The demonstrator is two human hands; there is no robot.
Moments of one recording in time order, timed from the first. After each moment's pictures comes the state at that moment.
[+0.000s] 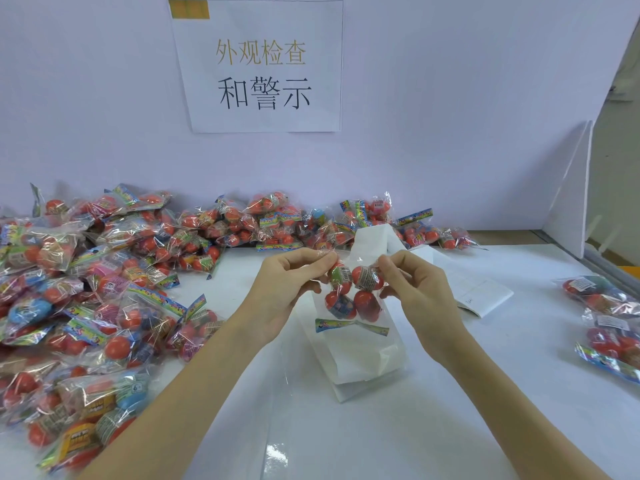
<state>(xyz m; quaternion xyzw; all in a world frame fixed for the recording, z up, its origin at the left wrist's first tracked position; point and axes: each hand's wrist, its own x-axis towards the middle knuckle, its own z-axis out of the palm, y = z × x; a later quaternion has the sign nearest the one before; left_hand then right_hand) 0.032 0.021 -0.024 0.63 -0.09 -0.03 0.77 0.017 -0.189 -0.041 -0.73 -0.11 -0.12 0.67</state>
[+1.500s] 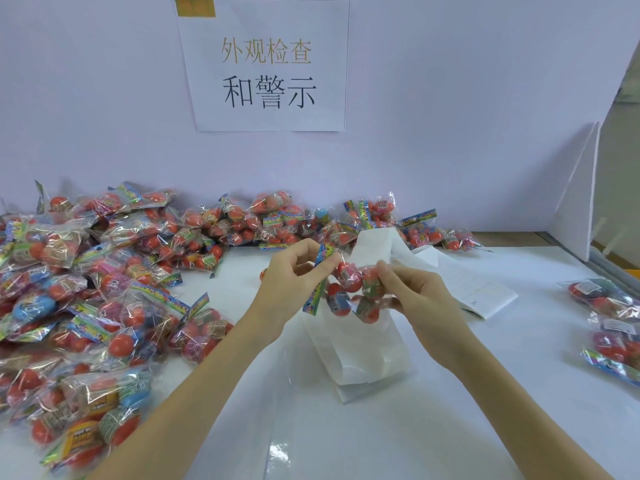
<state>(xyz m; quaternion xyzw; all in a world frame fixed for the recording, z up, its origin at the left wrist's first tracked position) 0.030 0.019 -0.027 0.74 -0.11 0.06 0.66 0.012 -0.187 -0.039 -0.70 -0.10 -0.02 0.70</state>
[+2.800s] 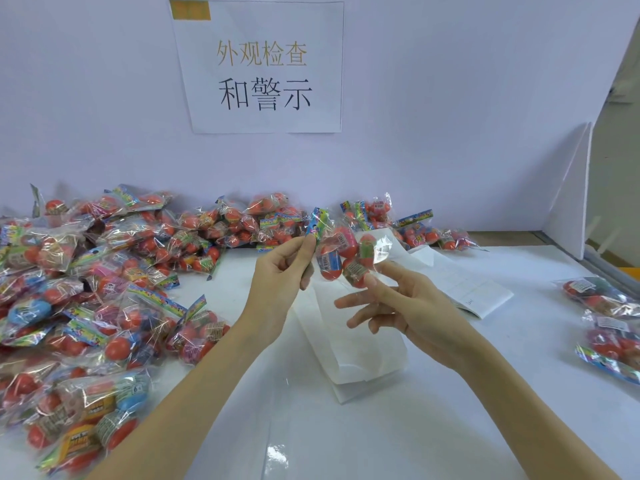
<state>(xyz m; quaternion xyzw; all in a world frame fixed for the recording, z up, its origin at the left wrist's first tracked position) 0.032 0.019 -0.029 0.66 -0.11 0.12 0.74 0.005 -0.192 -0.030 -0.66 -0.19 0.12 0.72</state>
